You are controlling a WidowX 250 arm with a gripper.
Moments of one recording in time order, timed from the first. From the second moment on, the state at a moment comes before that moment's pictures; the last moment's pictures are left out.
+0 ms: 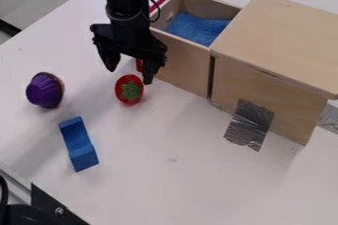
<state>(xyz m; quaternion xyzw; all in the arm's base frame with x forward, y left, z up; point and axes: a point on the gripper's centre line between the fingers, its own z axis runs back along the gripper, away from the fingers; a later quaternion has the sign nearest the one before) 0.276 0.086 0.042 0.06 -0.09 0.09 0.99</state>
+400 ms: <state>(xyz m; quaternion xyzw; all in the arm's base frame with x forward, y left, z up) 0.274 0.088 0.038 0.06 -0.09 0.10 0.99</state>
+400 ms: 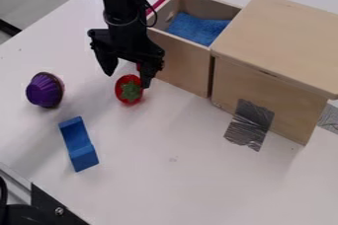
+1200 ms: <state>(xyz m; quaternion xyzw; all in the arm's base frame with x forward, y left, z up) 0.256 0.090 0.024 0.06 -0.08 0.13 0.99</state>
